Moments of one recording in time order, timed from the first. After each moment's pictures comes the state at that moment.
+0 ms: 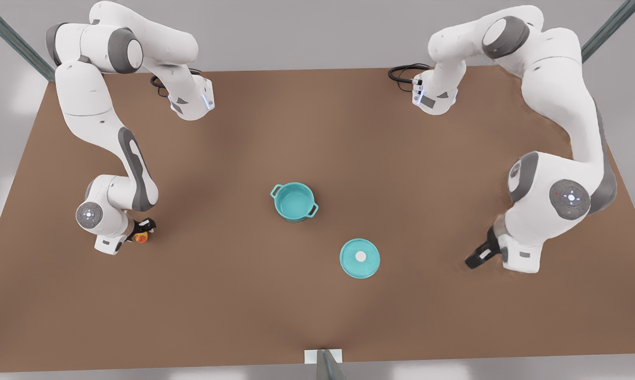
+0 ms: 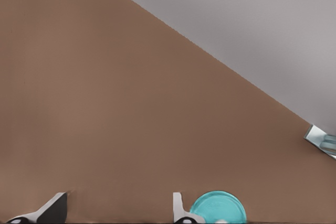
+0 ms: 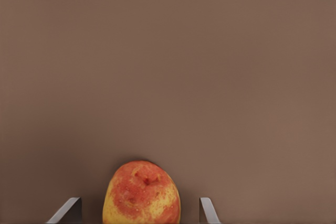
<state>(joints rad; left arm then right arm) 0.35 0.62 -0.72 -1.11 0.36 1.65 -0.87 -0.09 0.56 -0.09 -2.00 -0.08 2.46 -0.54</state>
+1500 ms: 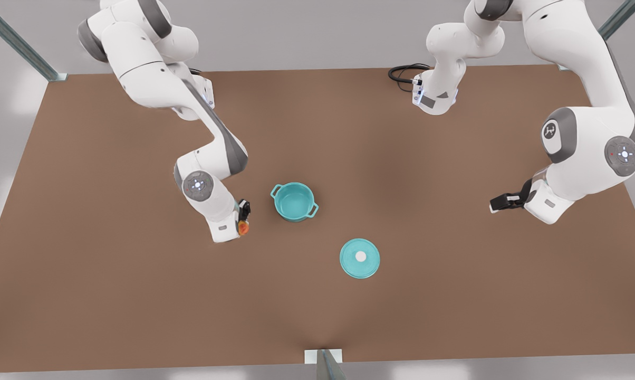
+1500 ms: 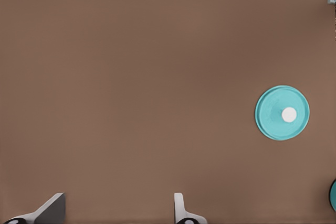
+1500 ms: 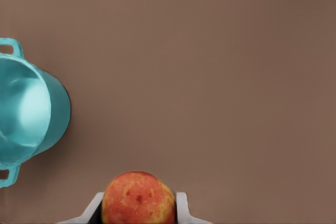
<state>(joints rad) -0.07 0.25 0.07 -1.53 -0.09 1.71 -0.08 0.17 0.45 0.31 -1.74 -0.07 2.21 -0.52</state>
